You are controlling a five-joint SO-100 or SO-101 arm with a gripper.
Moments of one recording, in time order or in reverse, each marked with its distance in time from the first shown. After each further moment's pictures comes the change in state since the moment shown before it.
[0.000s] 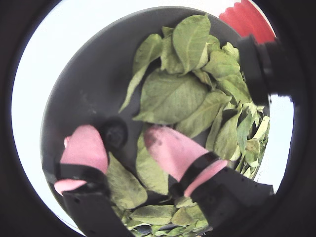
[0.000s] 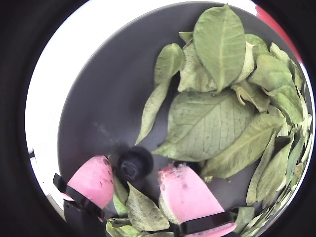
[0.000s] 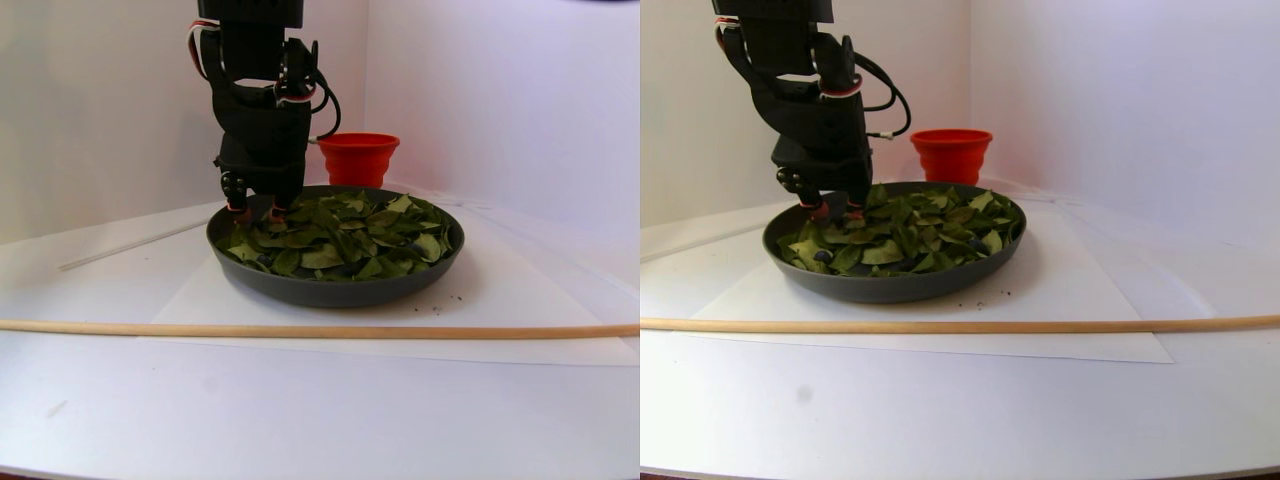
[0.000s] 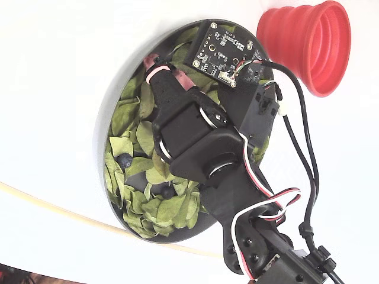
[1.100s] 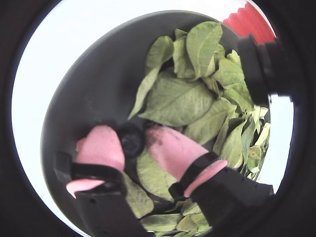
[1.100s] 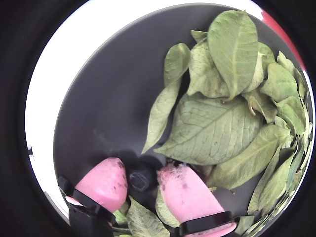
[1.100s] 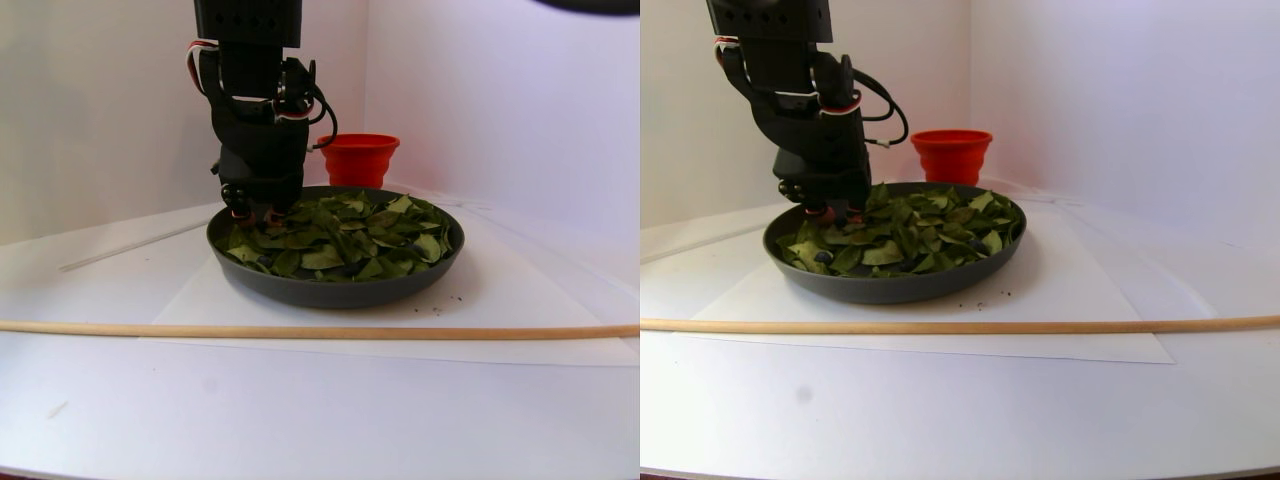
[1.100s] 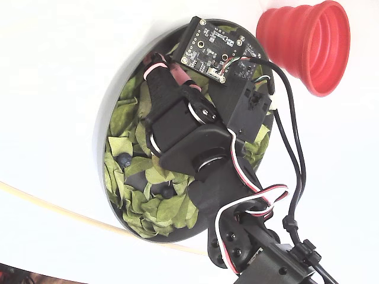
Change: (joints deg) arm -0.3 -5.5 -2.6 -4.1 -2.6
